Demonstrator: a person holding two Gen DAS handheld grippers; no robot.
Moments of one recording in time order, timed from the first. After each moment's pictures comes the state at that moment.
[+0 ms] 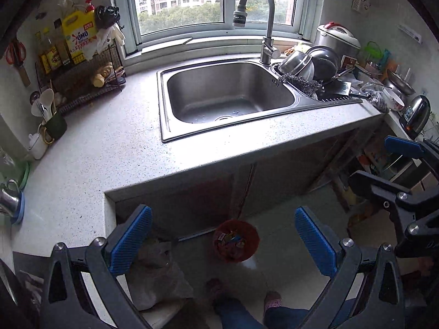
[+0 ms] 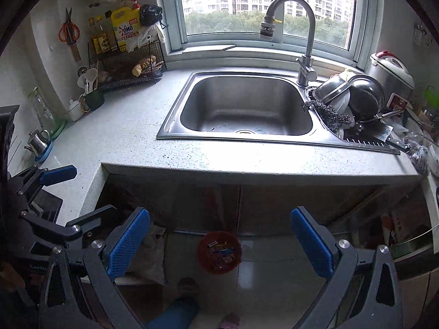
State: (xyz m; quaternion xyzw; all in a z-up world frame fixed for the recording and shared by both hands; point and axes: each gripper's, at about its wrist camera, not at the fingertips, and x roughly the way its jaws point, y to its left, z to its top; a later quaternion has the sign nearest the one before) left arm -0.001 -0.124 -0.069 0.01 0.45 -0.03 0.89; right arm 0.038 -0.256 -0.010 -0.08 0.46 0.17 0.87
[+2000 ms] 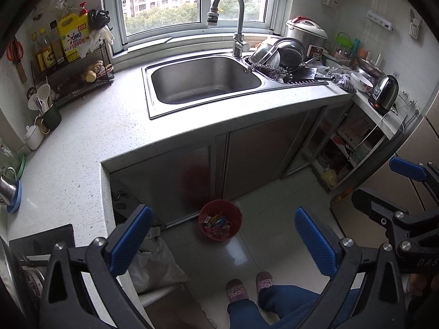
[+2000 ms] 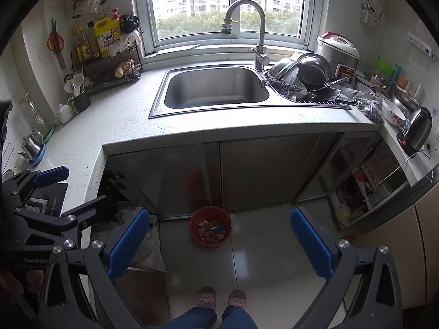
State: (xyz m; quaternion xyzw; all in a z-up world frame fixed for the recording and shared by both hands) left arm -0.104 -0.124 -0.055 0.02 0.45 -0.09 0.89; right arm -0.068 -0.261 0.008 -0.04 0.47 0.06 0.88
